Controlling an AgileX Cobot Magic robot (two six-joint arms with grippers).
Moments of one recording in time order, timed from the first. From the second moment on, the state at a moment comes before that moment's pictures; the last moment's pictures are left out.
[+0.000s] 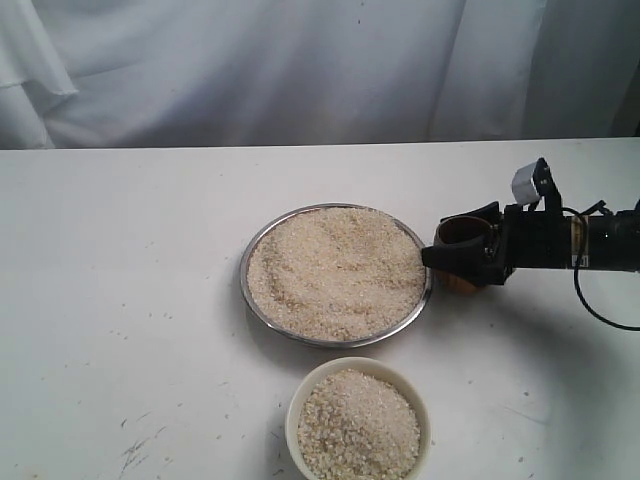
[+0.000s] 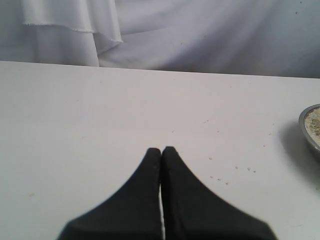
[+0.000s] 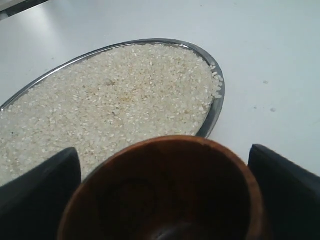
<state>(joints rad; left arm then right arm) 0.03 0.00 0.00 -0.01 0.33 -0.02 -0.01 2.31 -1.18 -1.53 -1.16 0.84</state>
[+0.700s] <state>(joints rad) 0.03 0.00 0.00 -0.01 0.33 -0.02 -0.05 2.12 -1.18 -1.58 -1.13 0.98</state>
